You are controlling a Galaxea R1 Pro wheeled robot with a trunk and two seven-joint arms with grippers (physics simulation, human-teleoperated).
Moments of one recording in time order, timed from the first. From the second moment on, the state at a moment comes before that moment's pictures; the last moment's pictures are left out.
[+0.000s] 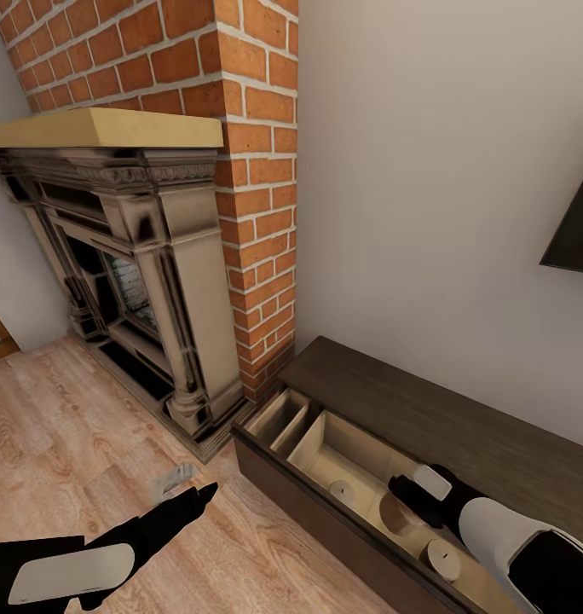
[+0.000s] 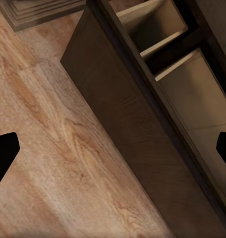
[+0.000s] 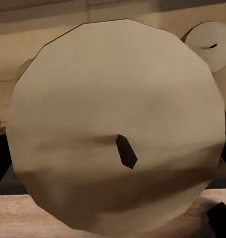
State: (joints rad) left arm -0.87 0.68 -1.71 -1.53 1.96 -0.48 0.54; right arm -0.85 -0.11 0.64 -0.14 -1.41 0.32 -0.38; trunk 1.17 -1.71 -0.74
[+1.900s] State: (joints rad) left arm -0.87 0.68 -1.71 -1.53 1.96 -0.48 0.54; right arm -0.85 -0.10 0.65 -0.15 -1.38 0.12 -0.43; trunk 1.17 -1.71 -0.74
